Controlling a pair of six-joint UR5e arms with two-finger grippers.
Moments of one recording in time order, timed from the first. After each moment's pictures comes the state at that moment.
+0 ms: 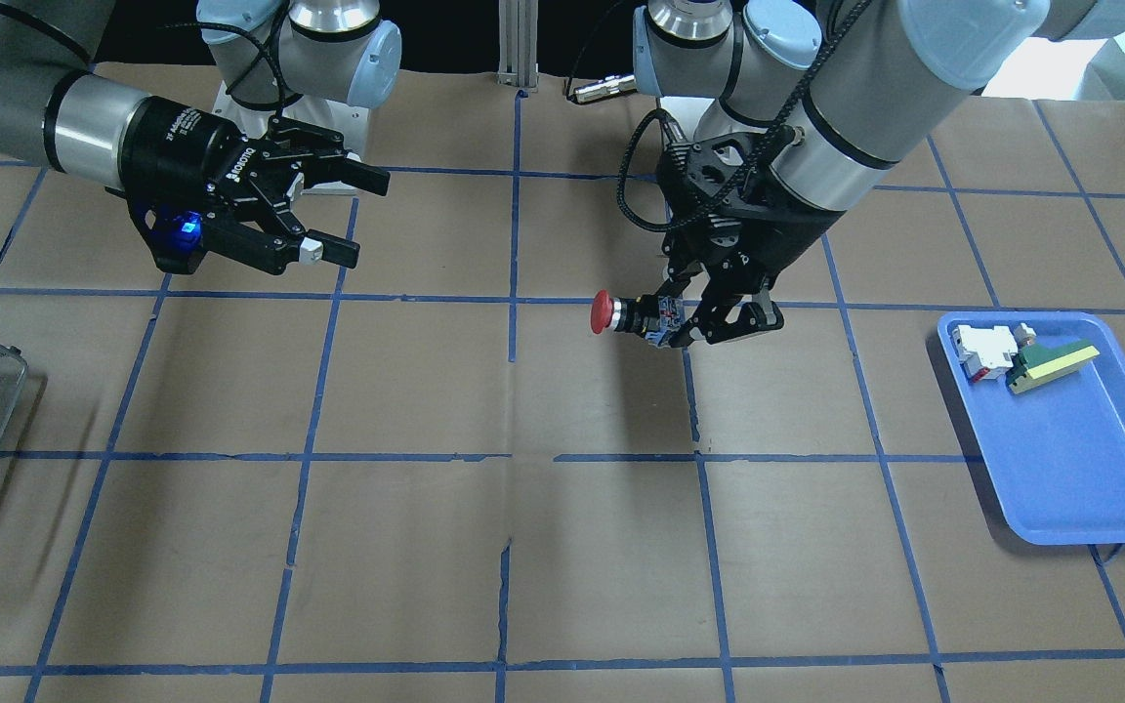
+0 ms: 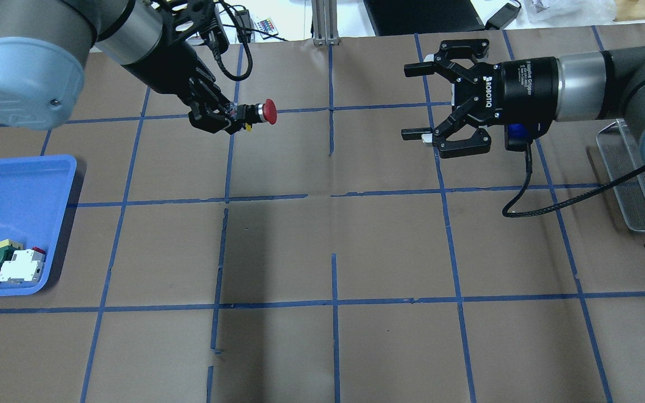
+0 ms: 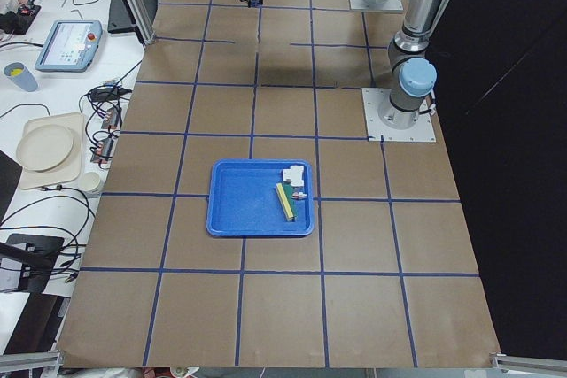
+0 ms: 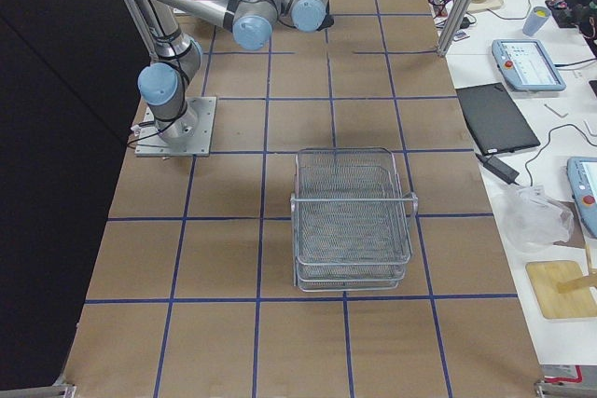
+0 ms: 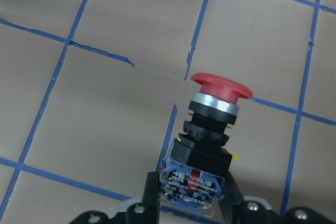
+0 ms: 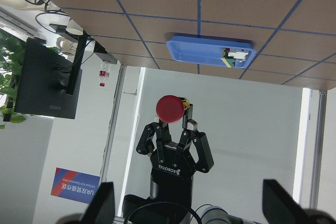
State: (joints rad) left arm -1.60 -1.67 -1.57 -1.39 1.23 1.18; right arm 1.31 -1.64 1.92 -1.48 -0.27 1.02
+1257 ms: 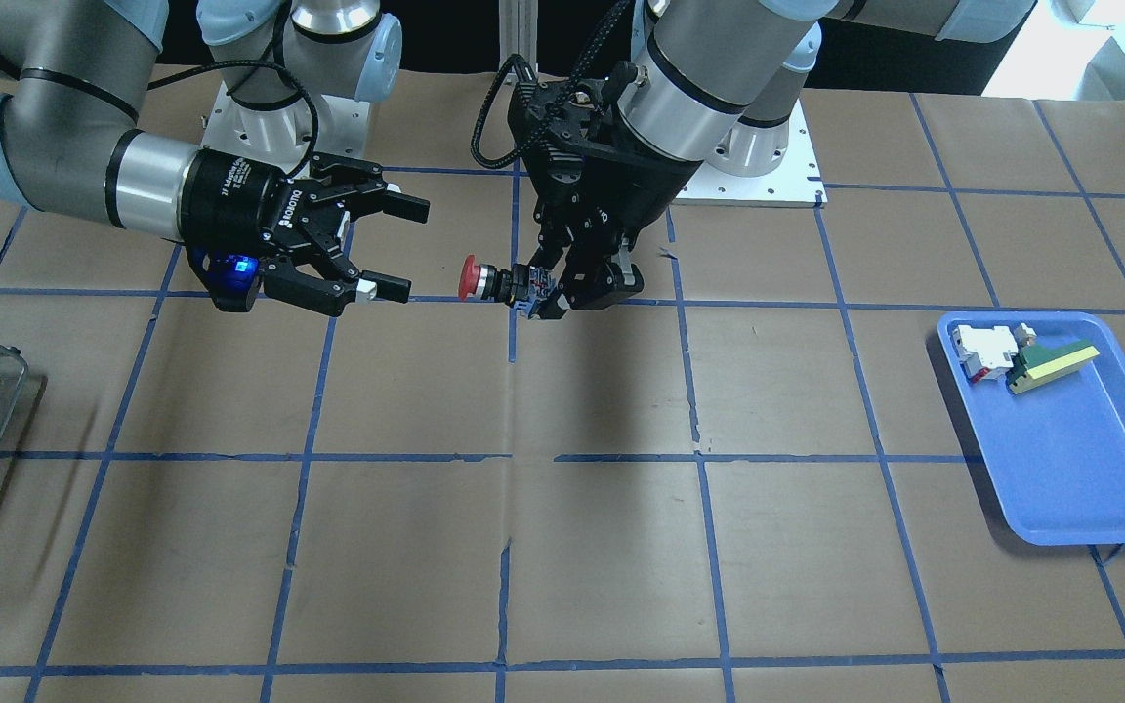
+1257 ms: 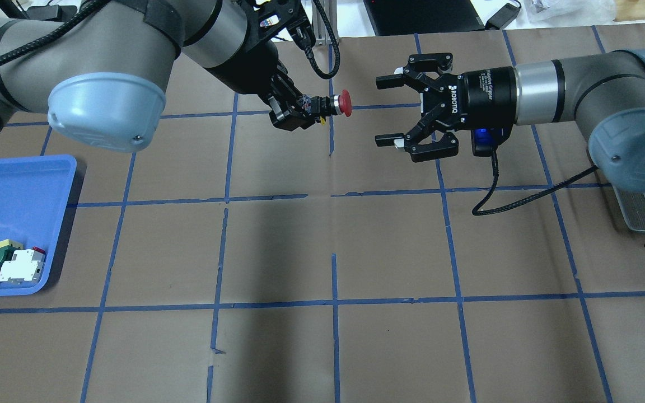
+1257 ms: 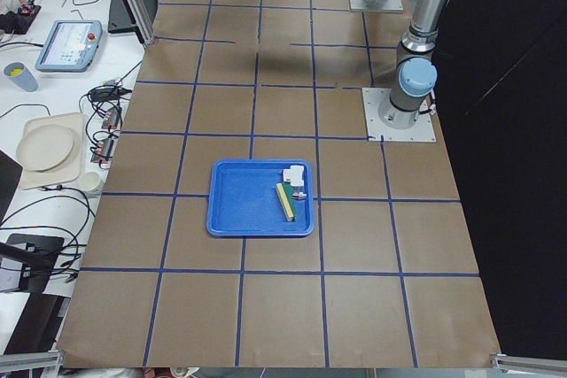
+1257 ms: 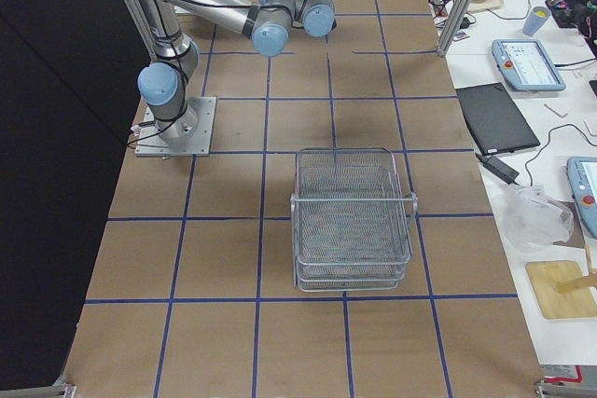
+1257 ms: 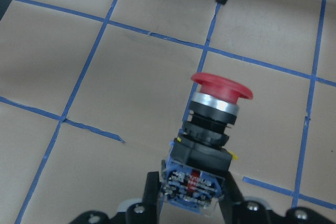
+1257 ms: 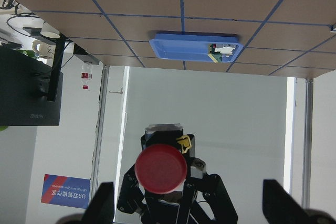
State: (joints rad) left arm -1.77 -1.68 -1.57 -1.25 1.19 1.02; right arm 1.38 -1.55 1.92 -1.57 -0.26 1.08
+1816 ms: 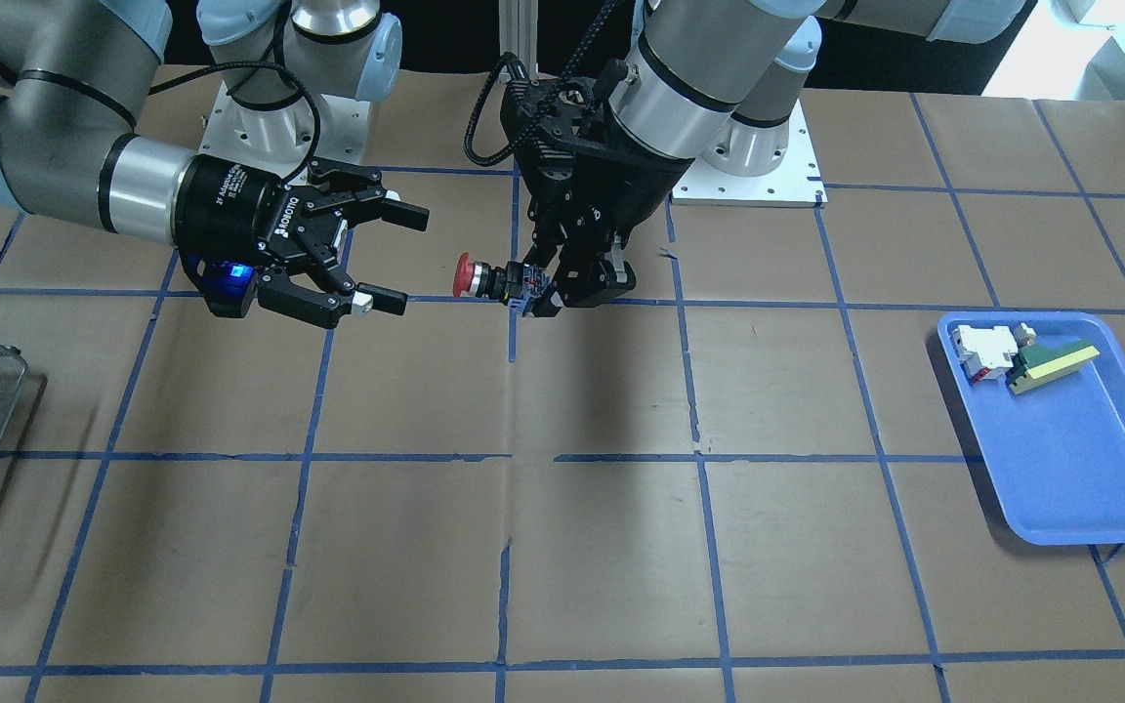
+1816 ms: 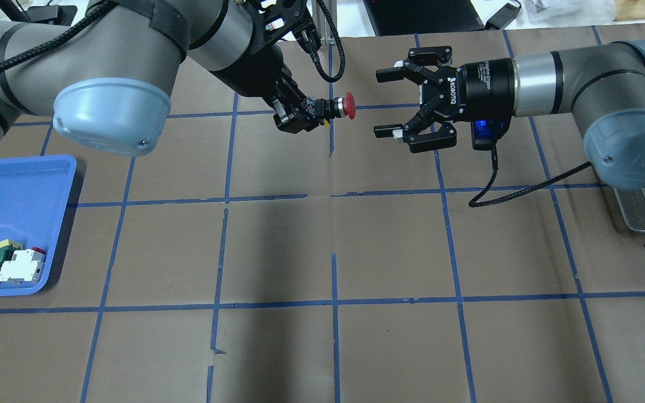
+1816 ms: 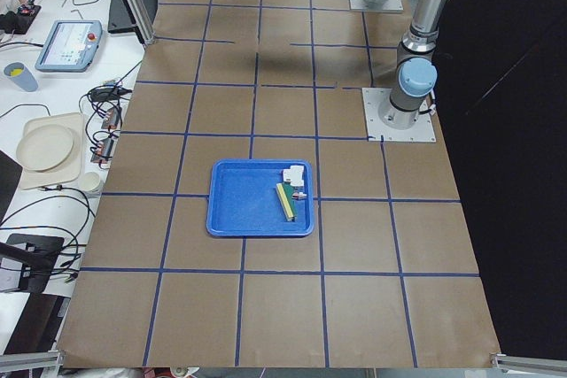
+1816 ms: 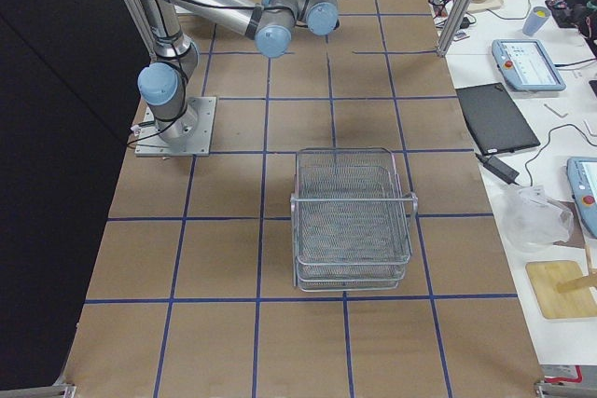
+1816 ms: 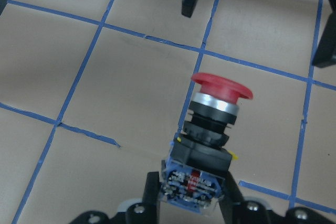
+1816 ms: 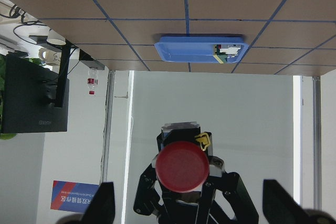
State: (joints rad) left arm -1.78 -1.68 -1.57 -1.24 1.19 1.02; right arm 1.39 -1.53 1.91 -1.71 -0.26 1.24
